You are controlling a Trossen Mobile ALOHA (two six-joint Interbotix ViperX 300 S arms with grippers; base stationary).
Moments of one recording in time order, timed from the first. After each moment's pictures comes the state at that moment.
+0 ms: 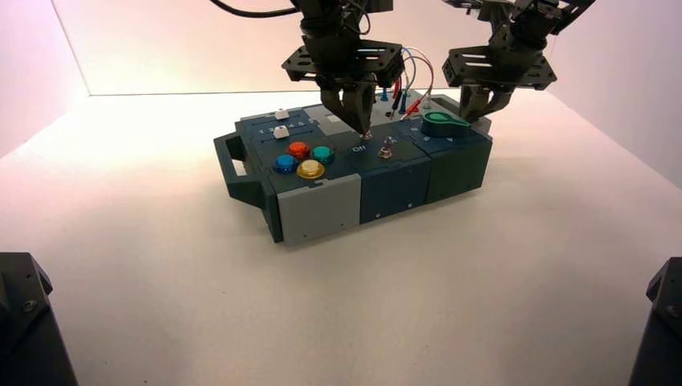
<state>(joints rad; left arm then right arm) -0.74 0.28 0.43 -0.26 0.51 0.11 0.20 0.18 0.70 0.42 0.24 -0.38</state>
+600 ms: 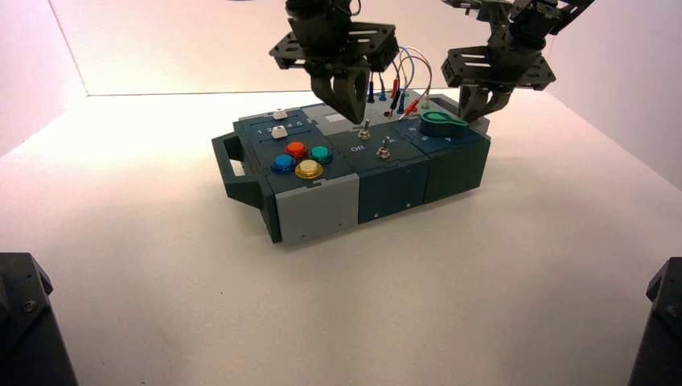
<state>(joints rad) -0.75 0.15 0.50 -0.27 0.52 0.11 0.20 0.18 0.70 0.42 0.25 -0.38</state>
